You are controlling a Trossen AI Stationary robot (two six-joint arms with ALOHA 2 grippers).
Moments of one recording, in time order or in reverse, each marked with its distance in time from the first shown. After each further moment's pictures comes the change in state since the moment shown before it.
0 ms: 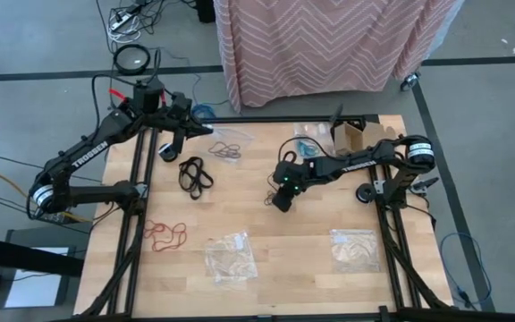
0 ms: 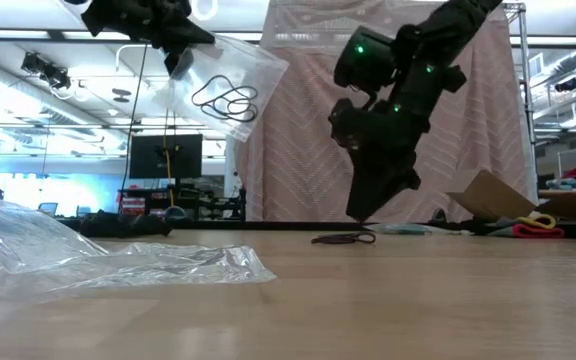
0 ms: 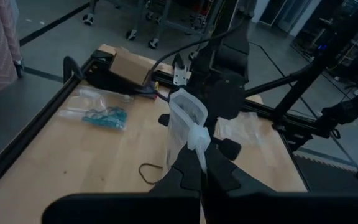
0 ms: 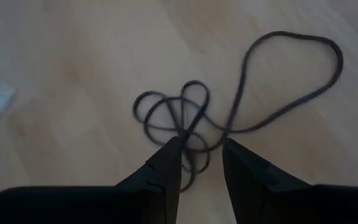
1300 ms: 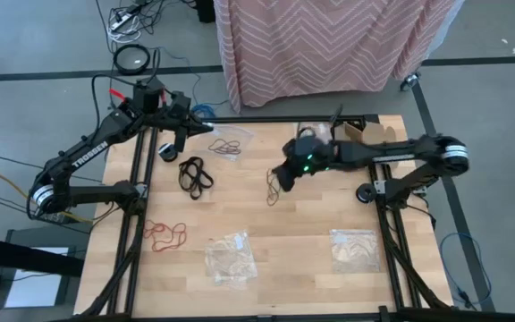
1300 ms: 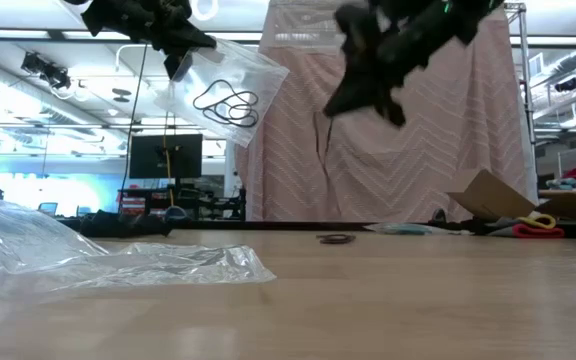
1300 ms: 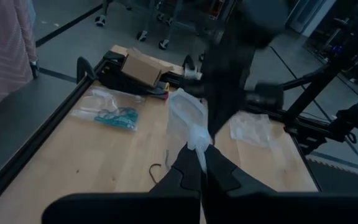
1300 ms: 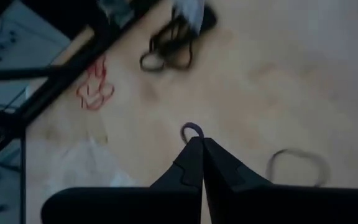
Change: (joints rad) left arm 0.000 0.001 -0.001 0.013 -0.048 -0.004; right arm -0.043 -0.310 0.022 0.098 0.011 0.077
